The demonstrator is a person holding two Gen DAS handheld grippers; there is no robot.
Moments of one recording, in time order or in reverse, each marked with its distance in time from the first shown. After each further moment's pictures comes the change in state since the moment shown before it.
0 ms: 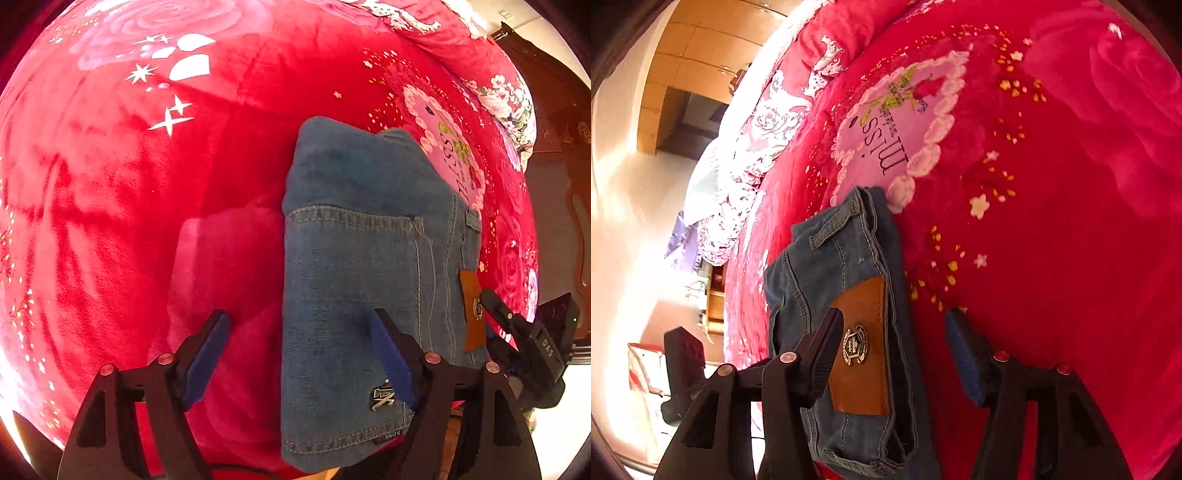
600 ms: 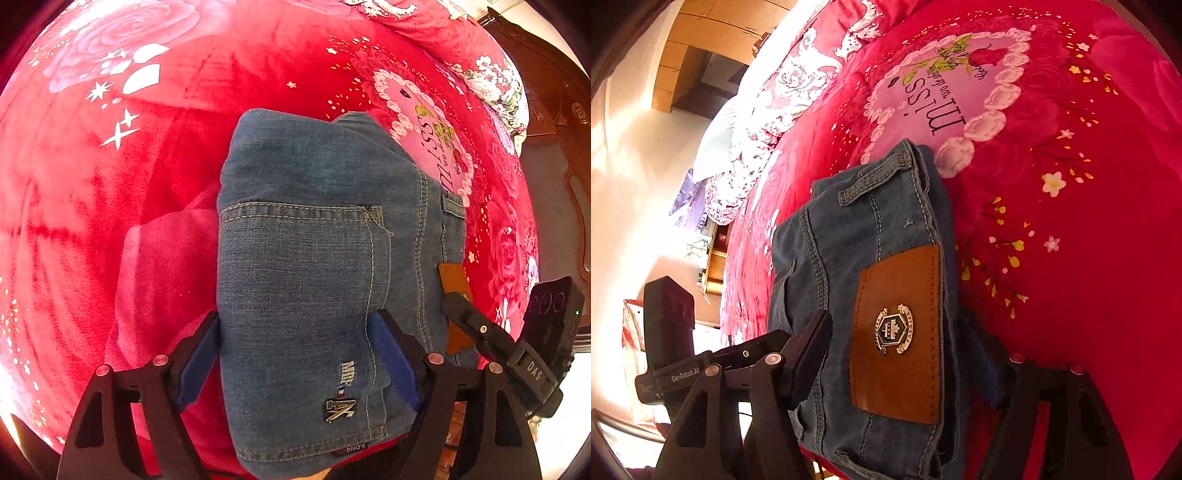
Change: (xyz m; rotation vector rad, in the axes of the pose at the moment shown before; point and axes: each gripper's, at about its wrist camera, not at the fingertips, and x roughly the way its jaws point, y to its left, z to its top) left arm 0.010 -0.034 -0.001 0.060 0.013 -0.006; right arm 0.030 0.027 -0.008 -0.142 0.084 0.013
